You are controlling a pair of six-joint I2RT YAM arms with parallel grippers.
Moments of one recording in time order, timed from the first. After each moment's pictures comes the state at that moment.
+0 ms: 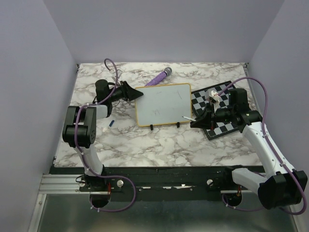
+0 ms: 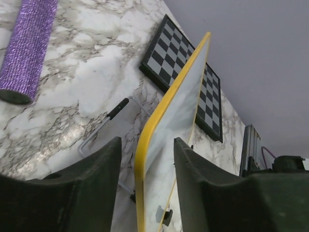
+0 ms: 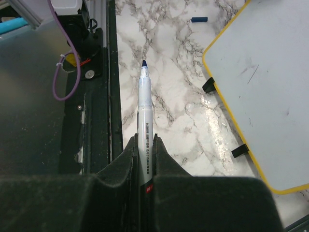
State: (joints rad) left arm -0.05 1.82 0.91 0.78 0.96 -0.64; right arm 0.15 1.09 0.93 -0.62 -1.25 -0.53
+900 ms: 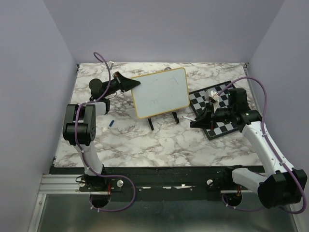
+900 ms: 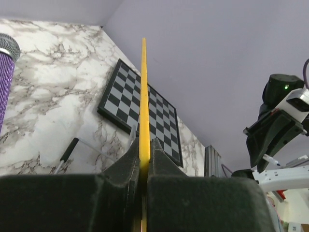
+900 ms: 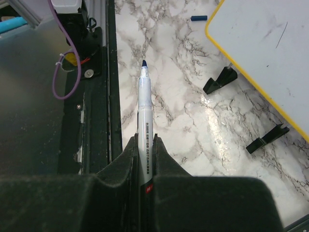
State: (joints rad) left arm -0.03 1.89 1.00 1.24 1.03 -1.09; right arm 0.15 1.10 0.93 -0.62 -1.25 -0.53
